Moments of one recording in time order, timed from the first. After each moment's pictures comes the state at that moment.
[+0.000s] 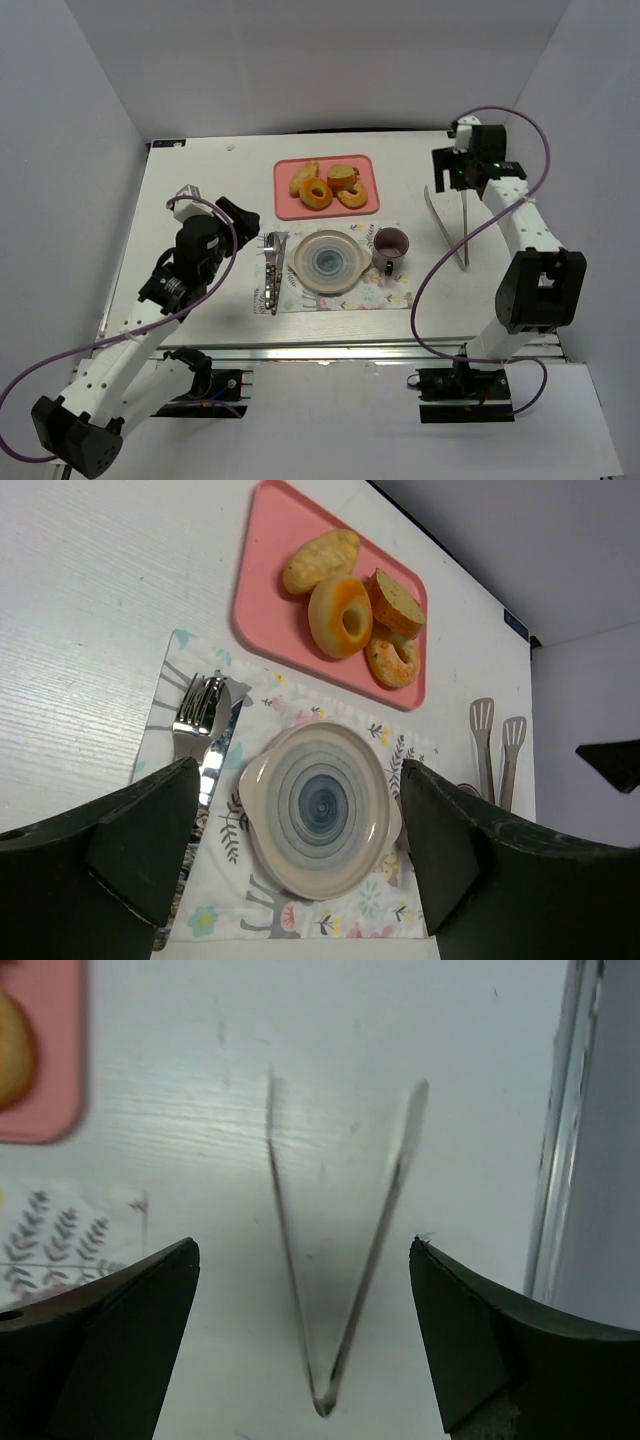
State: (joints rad) left arm -0.48 0.83 0.80 -0.34 -0.35 -0.85; right arm 0.07 1.64 1.46 -0.50 -0.04 -0.19
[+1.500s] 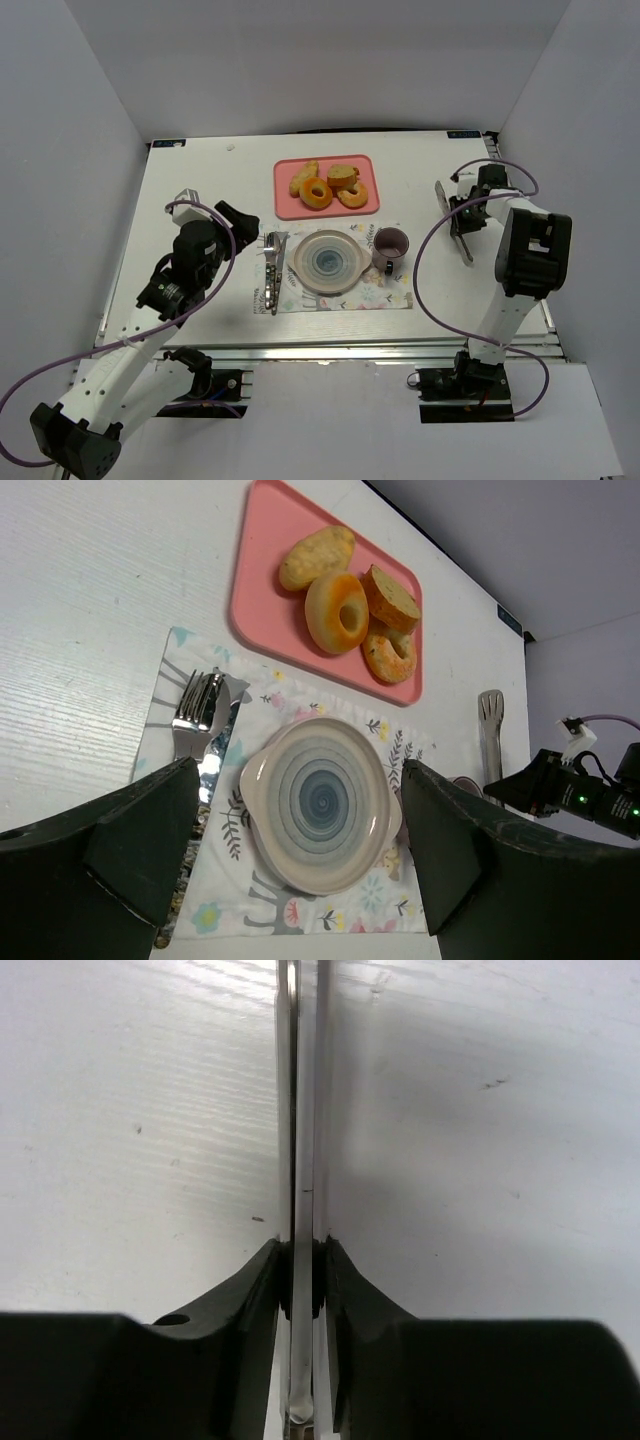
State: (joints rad) left arm -0.48 0.79 0.76 -0.32 -0.34 -0.83; right arm -0.14 1.93 1.28 -0.48 -0.22 -0.35
